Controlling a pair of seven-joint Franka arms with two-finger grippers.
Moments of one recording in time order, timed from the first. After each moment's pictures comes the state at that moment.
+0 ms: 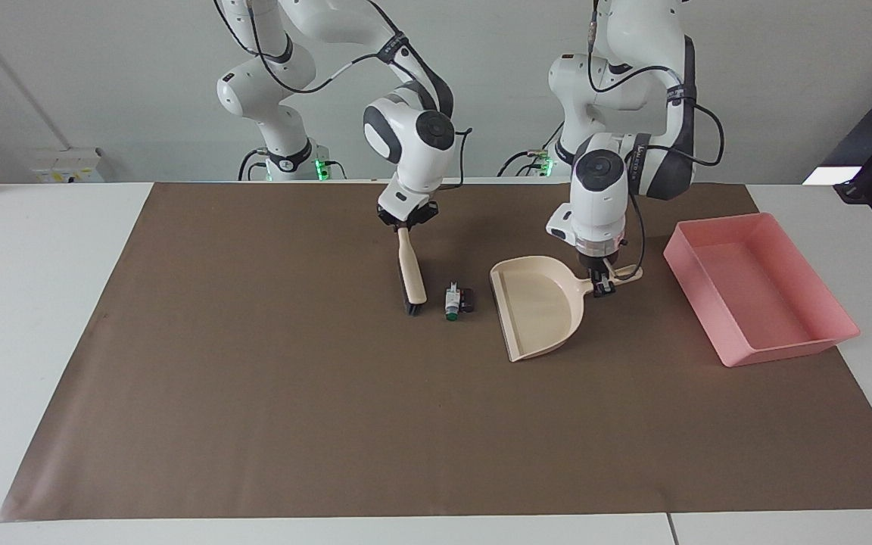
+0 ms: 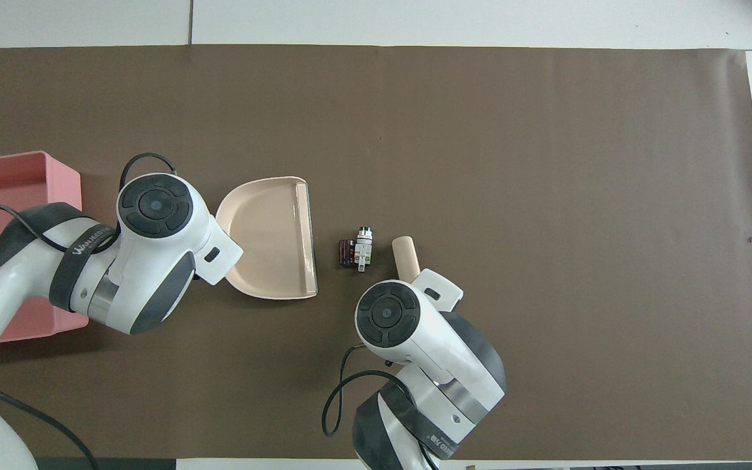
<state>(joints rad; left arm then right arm) -0.47 0.10 0.08 -2.14 0.32 2.12 1.01 0.79 0.14 -0.05 -2.09 0.01 1.95 0.59</state>
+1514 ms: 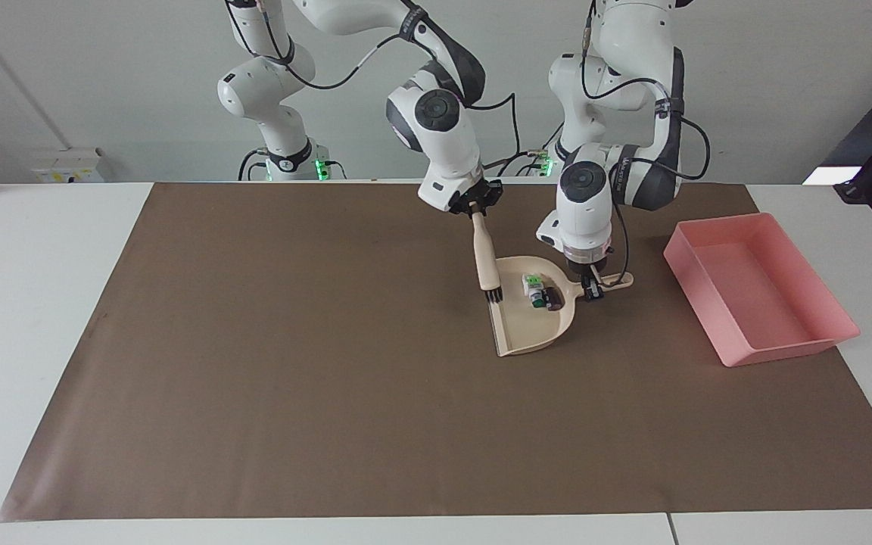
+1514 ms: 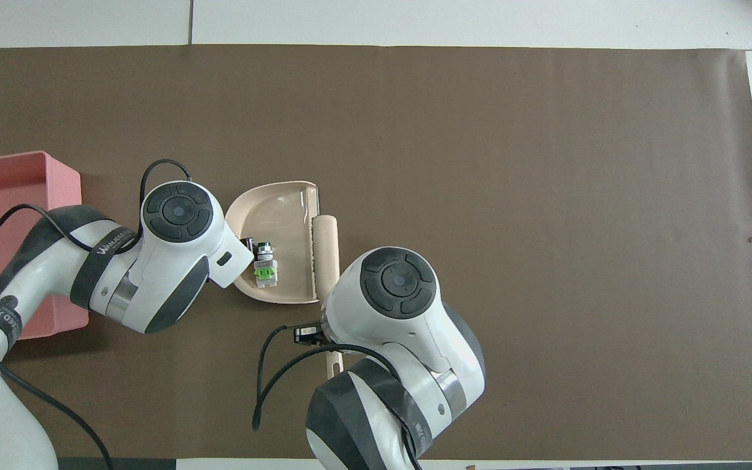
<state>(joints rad) -0.46 0.12 0.08 -2.16 0.31 2.17 1.00 0.77 0.11 -0.04 -1.93 0.39 2.01 0.54</state>
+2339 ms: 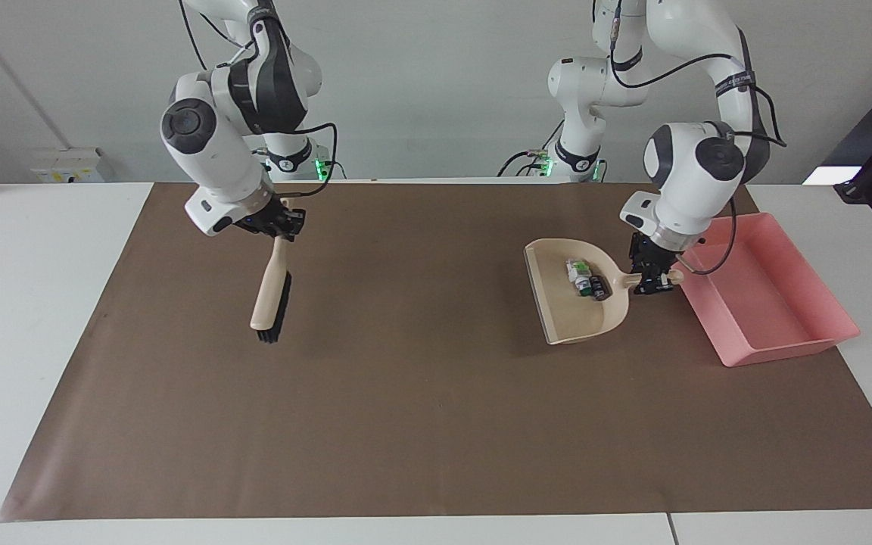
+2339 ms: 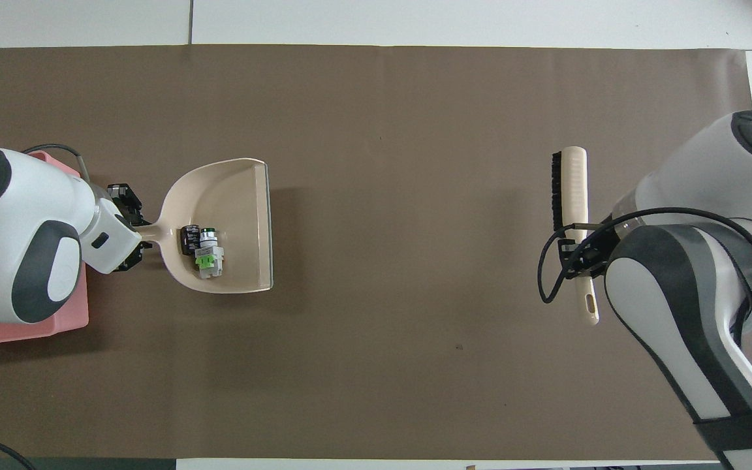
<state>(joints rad) -0.18 0.00 0.10 -2.12 0.02 2.11 1.46 0.14 -0.04 -0.05 -2.02 0.04 1.69 0.14</state>
